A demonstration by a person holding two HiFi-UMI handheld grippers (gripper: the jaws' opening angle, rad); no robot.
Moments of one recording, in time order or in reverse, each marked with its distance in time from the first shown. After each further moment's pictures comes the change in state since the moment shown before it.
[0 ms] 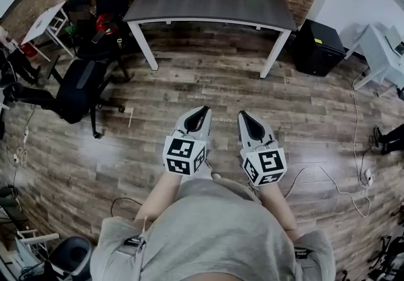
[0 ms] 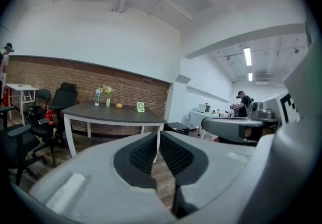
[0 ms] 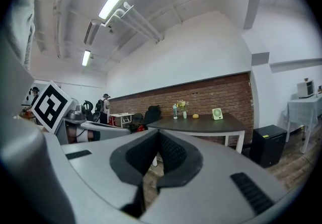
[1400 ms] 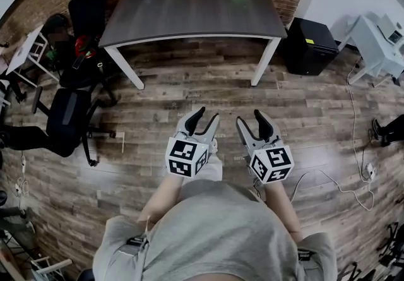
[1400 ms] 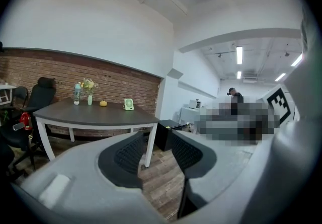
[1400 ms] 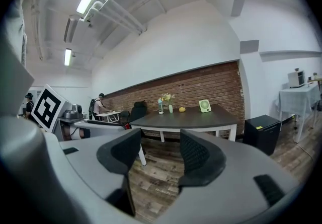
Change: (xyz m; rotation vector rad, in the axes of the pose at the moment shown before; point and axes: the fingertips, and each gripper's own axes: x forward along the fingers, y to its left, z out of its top) left arm 0.161 0.033 0.021 0.035 0.053 -0.155; right arm 0.104 -0.131 -0.011 0.096 0.077 -0.105
